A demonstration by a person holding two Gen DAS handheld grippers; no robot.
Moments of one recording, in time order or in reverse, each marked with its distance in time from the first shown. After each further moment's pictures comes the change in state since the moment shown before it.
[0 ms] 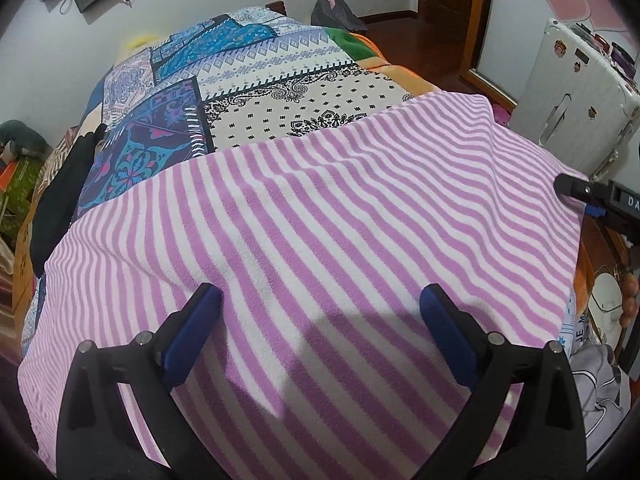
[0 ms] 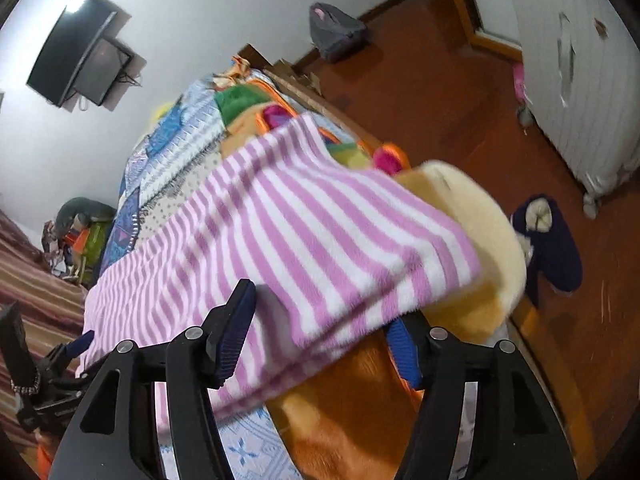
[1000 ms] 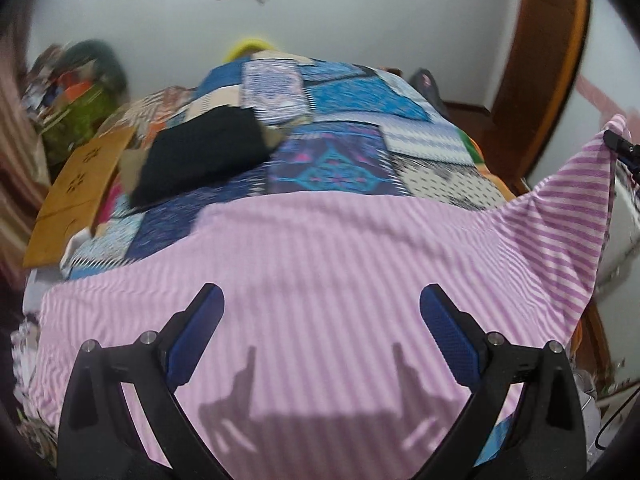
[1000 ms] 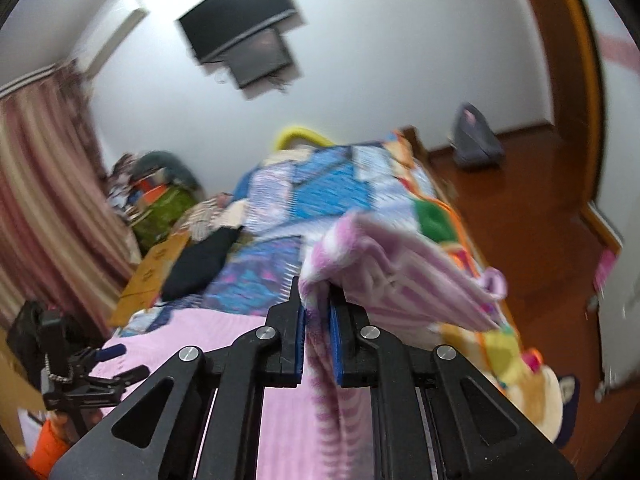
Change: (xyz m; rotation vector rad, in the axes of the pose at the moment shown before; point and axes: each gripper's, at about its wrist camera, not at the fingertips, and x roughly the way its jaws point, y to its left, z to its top) left arm -0.114 0.203 -0.088 -0.382 -0.209 0.045; right arm -0.072 0.230 0.029 -0.497 -0.190 0.196
